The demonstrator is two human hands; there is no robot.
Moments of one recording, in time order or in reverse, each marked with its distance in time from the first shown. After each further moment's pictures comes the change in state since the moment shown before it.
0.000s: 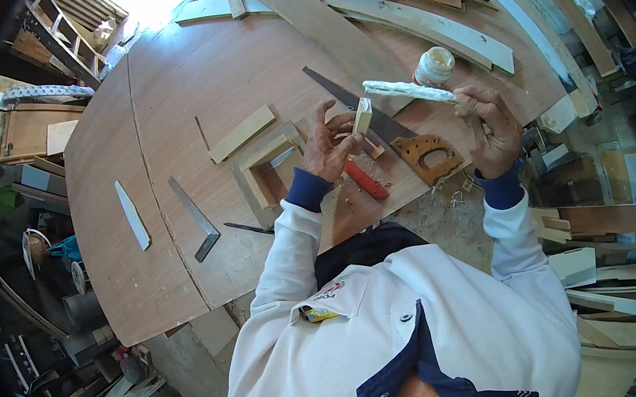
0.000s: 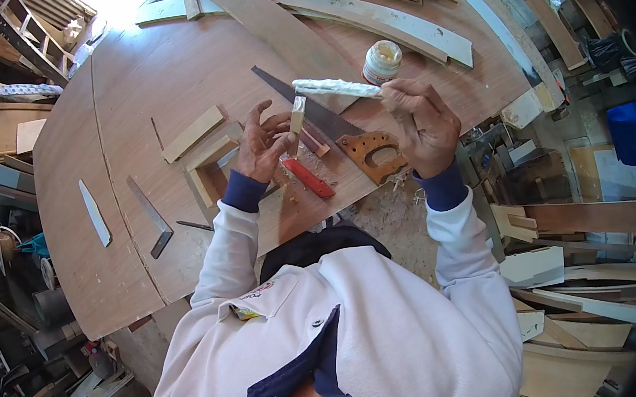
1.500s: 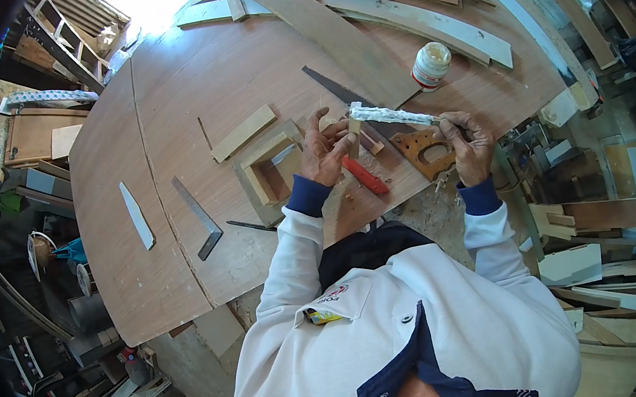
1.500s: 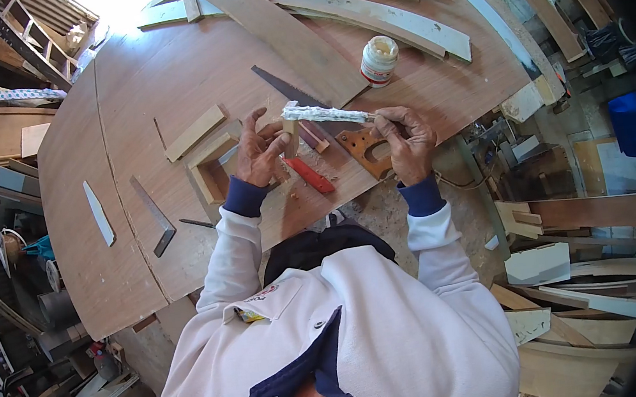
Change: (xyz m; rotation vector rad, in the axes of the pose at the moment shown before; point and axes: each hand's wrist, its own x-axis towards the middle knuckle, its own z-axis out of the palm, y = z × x) left_hand -0.017 -0.007 0.002 -0.118 0.072 -0.042; right_hand -0.069 0.014 0.029 0.566 0.145 0.726
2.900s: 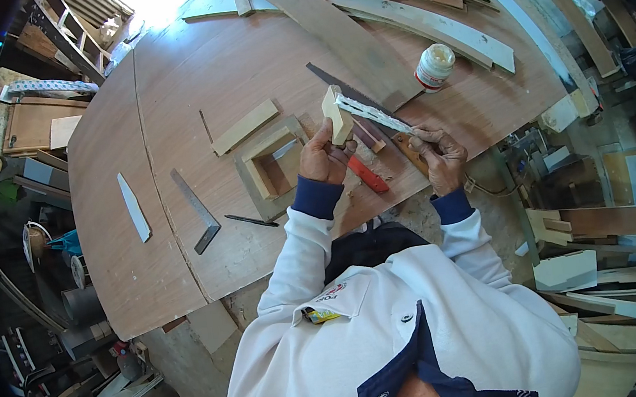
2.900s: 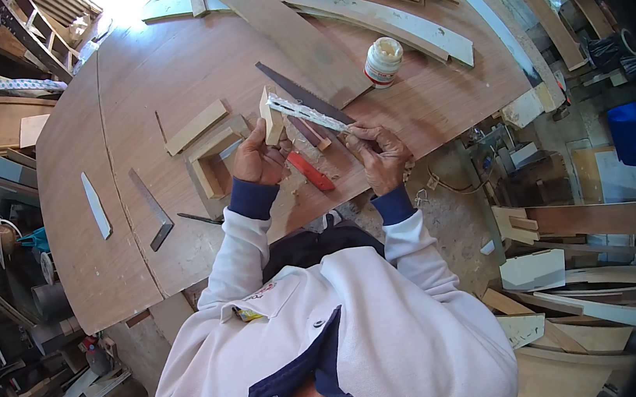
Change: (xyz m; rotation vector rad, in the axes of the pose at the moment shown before) left_hand -0.004 -0.008 0.005 -0.914 0.191 -0.214; right_hand -0.028 0.043 0.029 0.136 -0.029 0.028
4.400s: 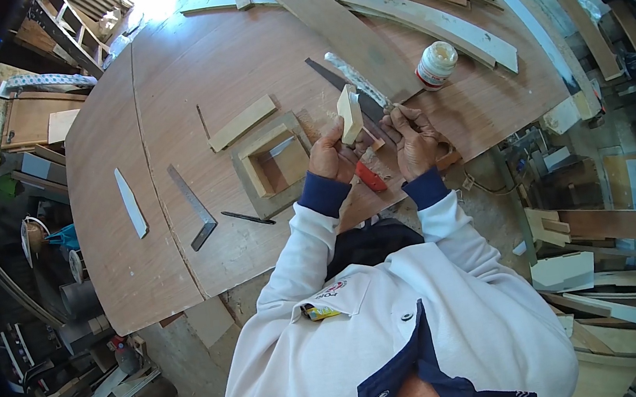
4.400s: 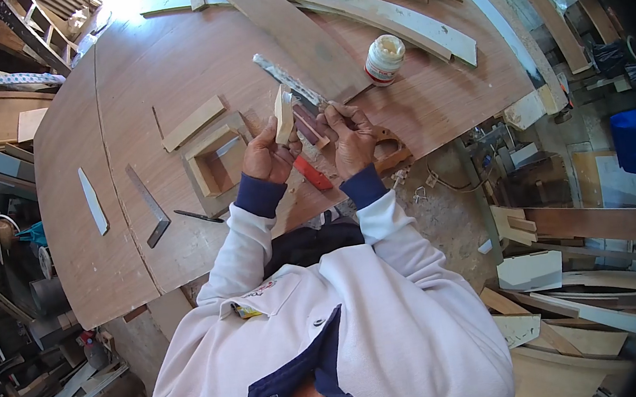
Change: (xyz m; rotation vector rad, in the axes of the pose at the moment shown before) left_hand 0.002 -0.015 0.009 0.026 0.025 -0.078; right_hand 0.025 0.019 0.053 0.580 0.165 0.323
